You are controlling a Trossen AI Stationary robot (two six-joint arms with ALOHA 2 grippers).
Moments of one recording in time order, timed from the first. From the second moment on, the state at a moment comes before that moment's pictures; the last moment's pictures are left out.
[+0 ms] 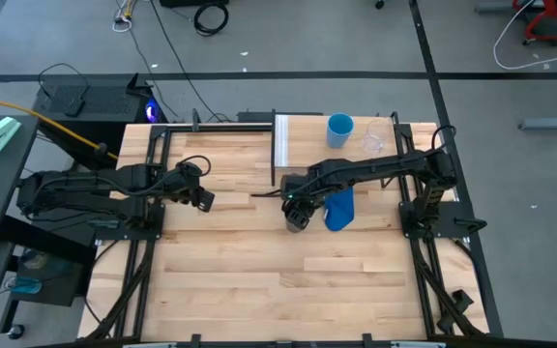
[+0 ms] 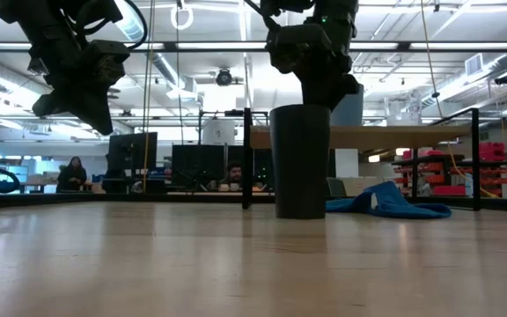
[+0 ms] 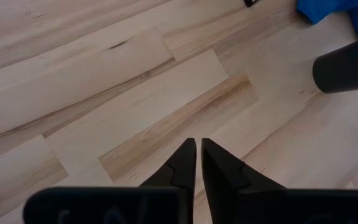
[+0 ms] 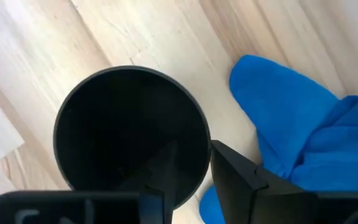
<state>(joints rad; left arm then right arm) 0.14 0.88 0.65 -0.75 -0.15 -0.91 0.01 1.82 1.55 -1.07 0.08 0.58</state>
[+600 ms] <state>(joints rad) 0.14 0.88 0.65 -0.75 -0.15 -0.91 0.00 1.82 1.55 -1.07 0.04 0.58</state>
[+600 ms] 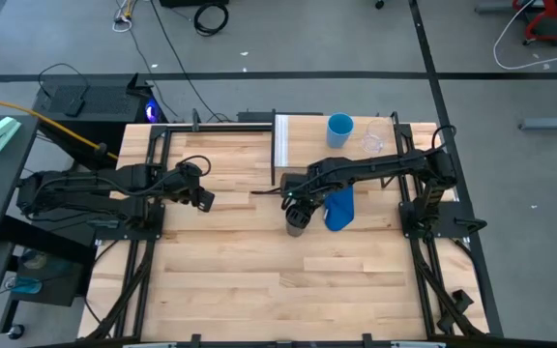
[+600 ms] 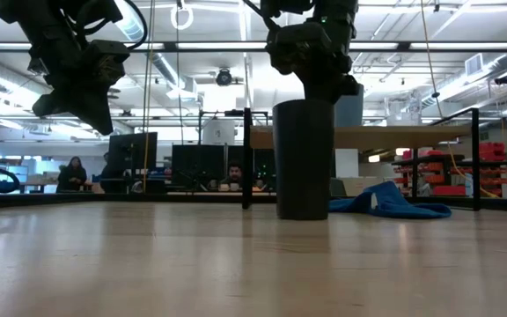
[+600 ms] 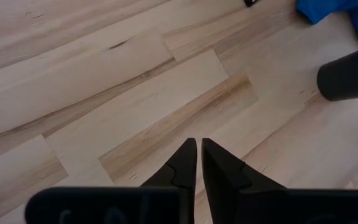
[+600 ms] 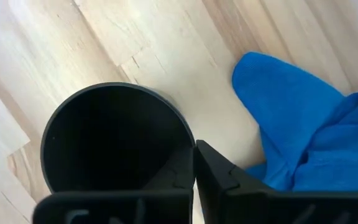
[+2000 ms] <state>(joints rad) 0.14 0.88 0.65 -0.72 -0.15 -0.91 -0.34 1.70 2.36 -1.55 0.21 0.40</state>
